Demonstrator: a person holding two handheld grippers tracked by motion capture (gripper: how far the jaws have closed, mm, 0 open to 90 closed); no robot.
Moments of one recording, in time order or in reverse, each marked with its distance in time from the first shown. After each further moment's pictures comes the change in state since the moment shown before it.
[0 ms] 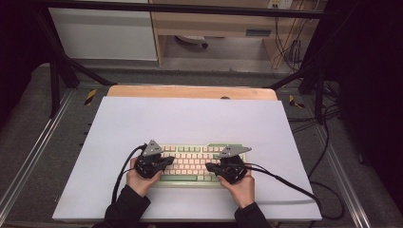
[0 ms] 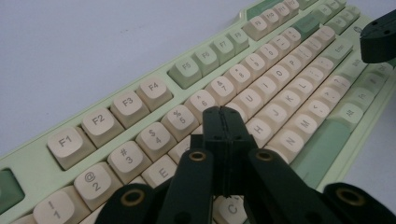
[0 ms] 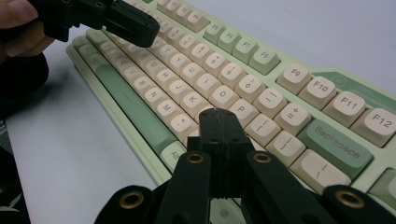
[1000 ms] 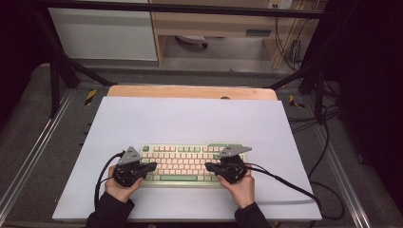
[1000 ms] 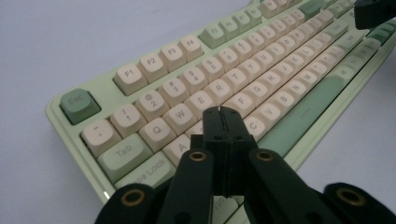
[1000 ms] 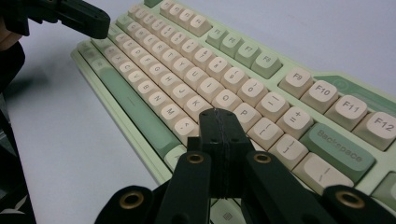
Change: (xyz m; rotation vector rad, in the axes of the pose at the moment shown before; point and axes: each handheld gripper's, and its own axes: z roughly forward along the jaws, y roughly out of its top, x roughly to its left) left arm 0.017 -0.034 -0.047 -0.018 0.017 -0.023; right arm 0.001 0.001 0.000 -0.008 0.011 0.006
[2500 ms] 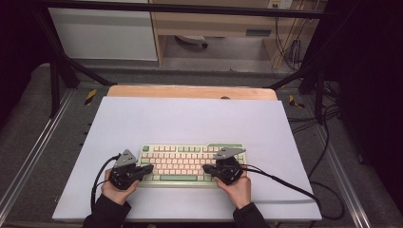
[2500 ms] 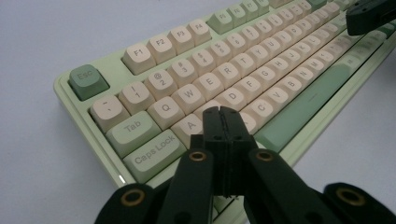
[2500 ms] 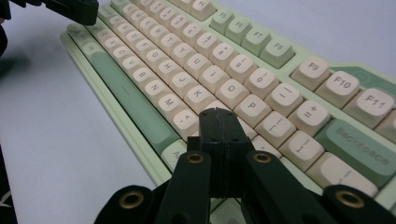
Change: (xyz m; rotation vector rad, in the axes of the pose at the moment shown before) left arm 0.003 -0.009 -0.002 -0.004 -0.001 -0.021; right arm 0.002 -0.004 0.012 0.031 -0.013 -0.031
